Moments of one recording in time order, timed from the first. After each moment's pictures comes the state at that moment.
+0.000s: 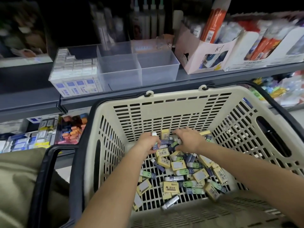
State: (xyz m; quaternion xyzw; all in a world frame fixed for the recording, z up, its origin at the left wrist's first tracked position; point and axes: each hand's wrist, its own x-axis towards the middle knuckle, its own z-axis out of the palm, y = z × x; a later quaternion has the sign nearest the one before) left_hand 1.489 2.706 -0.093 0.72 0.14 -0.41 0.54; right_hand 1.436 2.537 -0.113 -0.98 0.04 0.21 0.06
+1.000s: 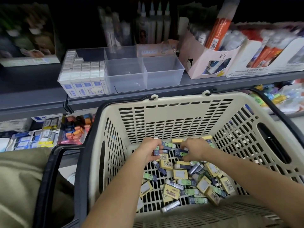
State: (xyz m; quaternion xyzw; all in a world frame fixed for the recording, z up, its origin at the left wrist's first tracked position) left_hand 1.484 2.713 -0.099 0.67 0.16 -0.45 0.57; right_hand 1.427 2.527 -0.118 -0.96 0.03 0.28 -0.01
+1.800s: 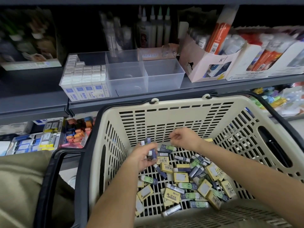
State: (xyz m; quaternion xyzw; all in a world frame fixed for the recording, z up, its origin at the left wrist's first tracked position) left_hand 1.489 2.737 -0.118 0.54 0.26 -0.42 0.68; right_hand 1.450 2.561 -0.069 -0.92 0.09 0.17 0.34
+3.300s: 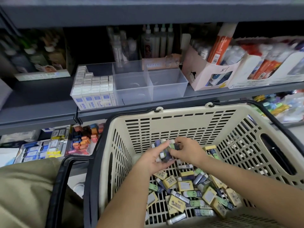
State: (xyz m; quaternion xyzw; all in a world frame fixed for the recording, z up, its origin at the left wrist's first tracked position) left_hand 1.485 2.722 -0.083 0.43 0.24 -0.48 0.72; right_hand 1.434 2.582 -0.064 -0.94 0.14 0.08 0.31
